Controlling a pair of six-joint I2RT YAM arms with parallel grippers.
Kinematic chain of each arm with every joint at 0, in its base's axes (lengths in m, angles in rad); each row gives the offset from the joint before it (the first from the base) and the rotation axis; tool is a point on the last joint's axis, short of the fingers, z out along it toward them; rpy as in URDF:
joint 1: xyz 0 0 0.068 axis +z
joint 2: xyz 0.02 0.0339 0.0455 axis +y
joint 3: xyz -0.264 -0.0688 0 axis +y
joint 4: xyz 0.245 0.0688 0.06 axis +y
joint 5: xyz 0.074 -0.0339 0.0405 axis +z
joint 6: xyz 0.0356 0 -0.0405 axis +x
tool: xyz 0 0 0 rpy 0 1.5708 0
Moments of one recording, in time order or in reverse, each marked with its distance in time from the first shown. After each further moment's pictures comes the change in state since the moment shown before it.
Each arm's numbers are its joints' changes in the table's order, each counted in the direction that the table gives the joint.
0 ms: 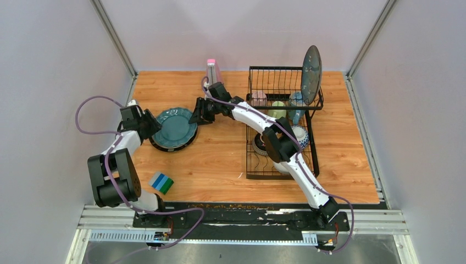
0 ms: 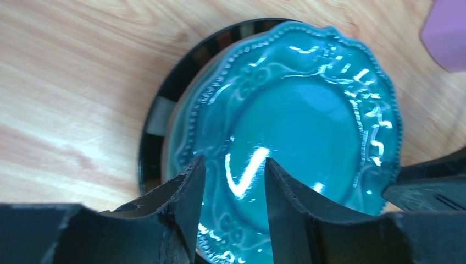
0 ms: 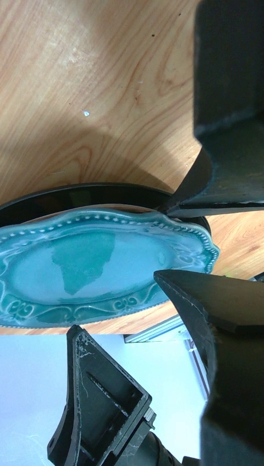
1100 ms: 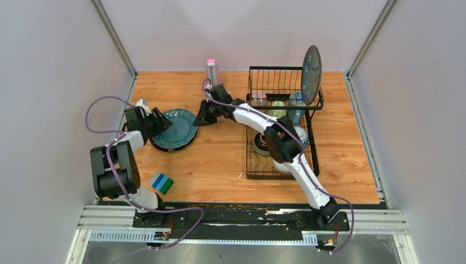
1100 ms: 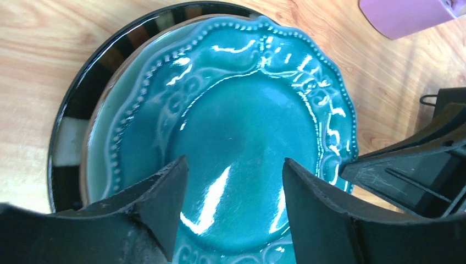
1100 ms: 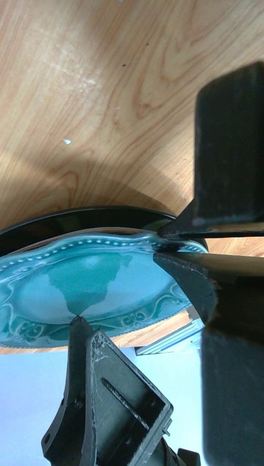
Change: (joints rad) left arm -0.014 0.089 0.035 -0.181 -0.246 -0.014; right arm -0.002 -0.082 0.149 -0.045 -0.093 0.004
